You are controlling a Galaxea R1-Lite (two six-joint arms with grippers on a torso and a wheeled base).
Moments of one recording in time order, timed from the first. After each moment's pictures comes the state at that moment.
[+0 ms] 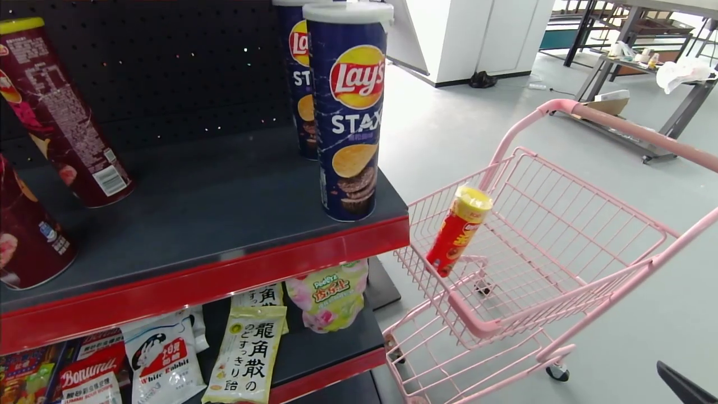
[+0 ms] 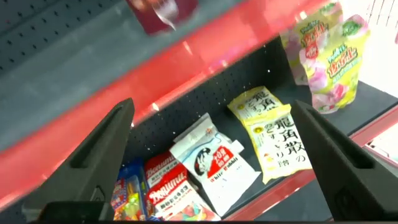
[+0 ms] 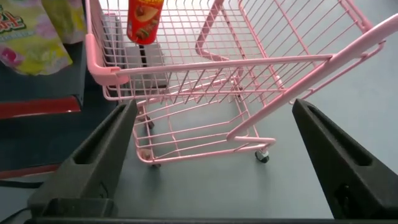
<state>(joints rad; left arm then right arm) -0.23 0.10 -0.23 0.14 0.18 0.40 0.03 0.61 -0.15 -0.19 0.03 -0.20</state>
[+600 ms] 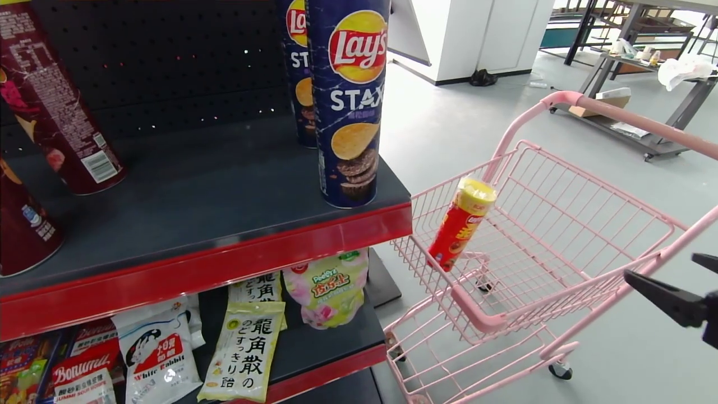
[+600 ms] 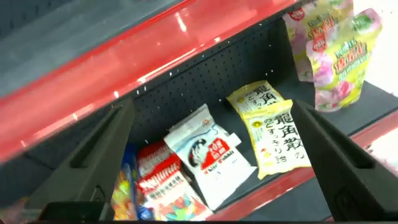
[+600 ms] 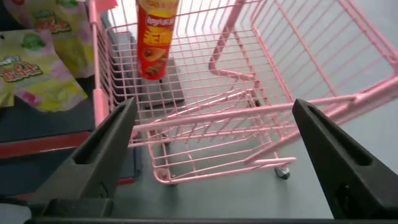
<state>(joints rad) -0.23 0.10 -0.23 0.14 0.23 0.32 0.05 0.98 -0.43 -0.28 0.08 -0.11</state>
